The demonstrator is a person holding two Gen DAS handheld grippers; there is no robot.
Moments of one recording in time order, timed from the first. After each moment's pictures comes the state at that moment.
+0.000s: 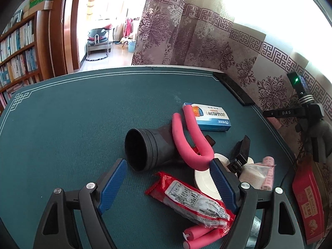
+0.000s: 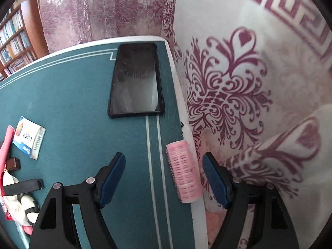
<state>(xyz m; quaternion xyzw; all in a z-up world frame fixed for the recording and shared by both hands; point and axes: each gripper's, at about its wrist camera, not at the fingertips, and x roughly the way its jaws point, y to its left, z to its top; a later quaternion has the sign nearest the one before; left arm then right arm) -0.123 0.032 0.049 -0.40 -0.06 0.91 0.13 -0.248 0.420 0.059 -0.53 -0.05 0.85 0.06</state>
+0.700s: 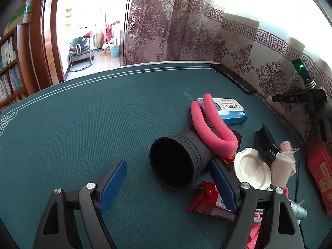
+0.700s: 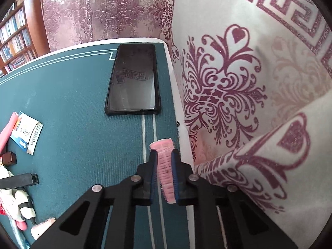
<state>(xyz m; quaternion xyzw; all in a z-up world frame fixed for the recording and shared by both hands) -0.156 0.002 0.025 -0.39 0.00 0.90 0.20 -0.236 0.423 0.062 -0.51 -0.06 0.86 0.06</state>
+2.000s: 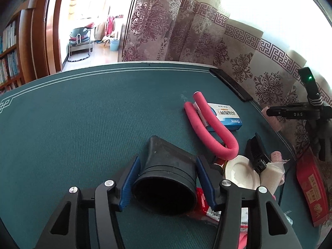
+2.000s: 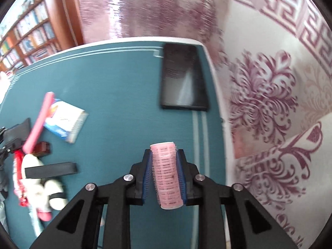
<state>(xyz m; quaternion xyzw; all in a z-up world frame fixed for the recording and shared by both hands) -0.157 -0.006 0.029 -0.40 -0.05 0.89 0.20 -0.217 0.370 0.079 -0.52 -0.05 0.85 -0.03</state>
